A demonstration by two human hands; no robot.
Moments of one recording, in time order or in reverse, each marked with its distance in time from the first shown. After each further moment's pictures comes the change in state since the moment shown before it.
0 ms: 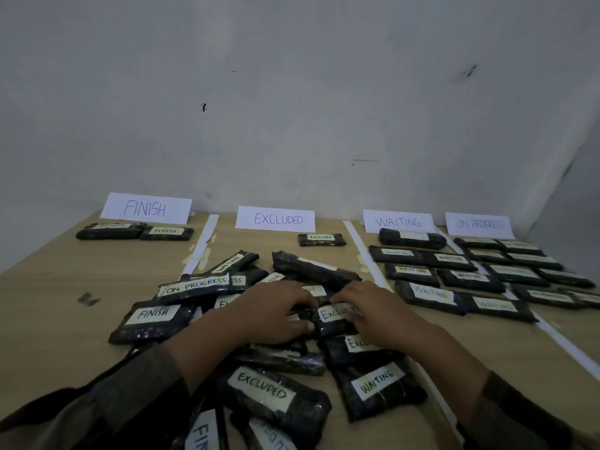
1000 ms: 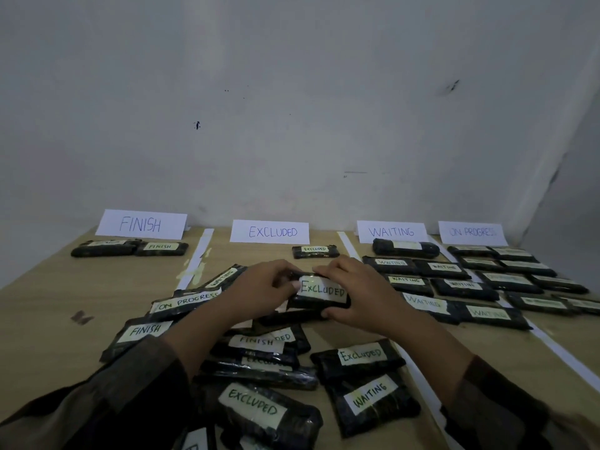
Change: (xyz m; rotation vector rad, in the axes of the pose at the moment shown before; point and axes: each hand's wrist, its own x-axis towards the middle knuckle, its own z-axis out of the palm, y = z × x) left_hand 0.021 -0.013 -0.016 -0.370 0.270 -0.228; right_hand 0.021 0.005 -0.022 0.013 0.276 -0.161
